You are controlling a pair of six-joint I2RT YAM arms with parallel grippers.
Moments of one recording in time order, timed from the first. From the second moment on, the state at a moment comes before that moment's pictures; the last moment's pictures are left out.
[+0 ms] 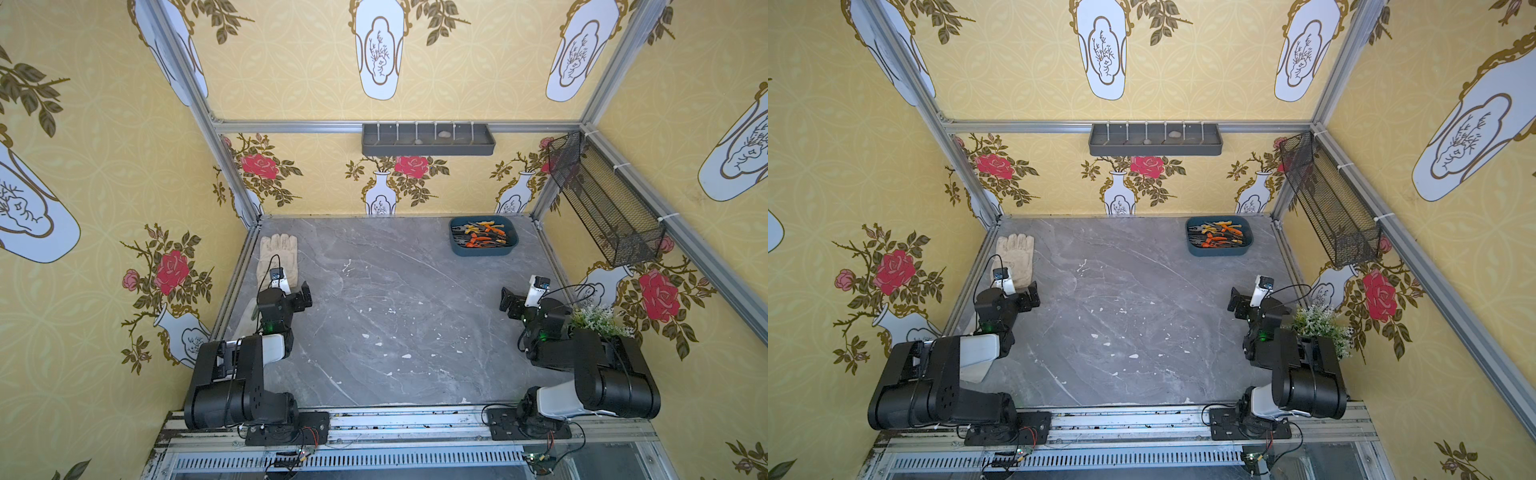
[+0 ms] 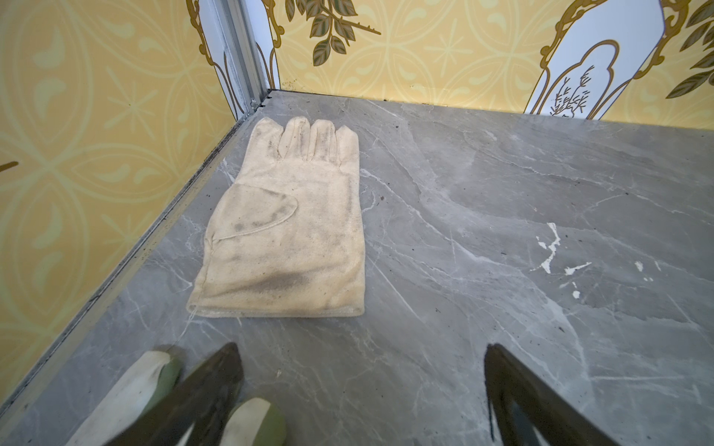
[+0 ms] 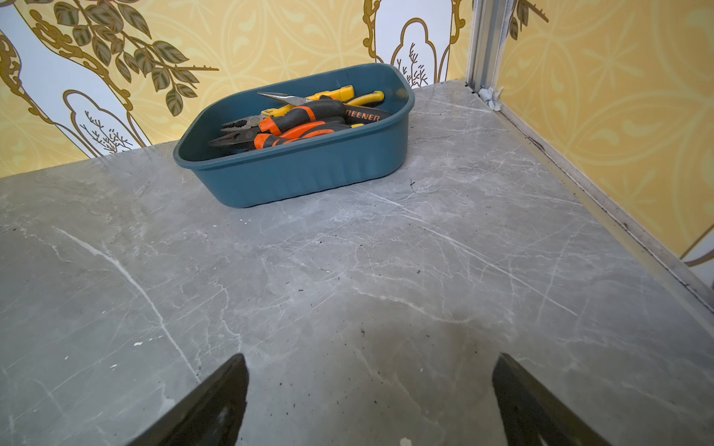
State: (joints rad) left arm 0.09 1.43 0.32 0.73 -0.02 -0.03; right arm -0.13 1.44 0.19 0.91 -0.17 0.09
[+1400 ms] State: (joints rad) left arm -0.56 2.66 2.58 -0.45 0.36 -0.49; right arm 0.13 1.51 1.18 -0.50 0.16 0.36
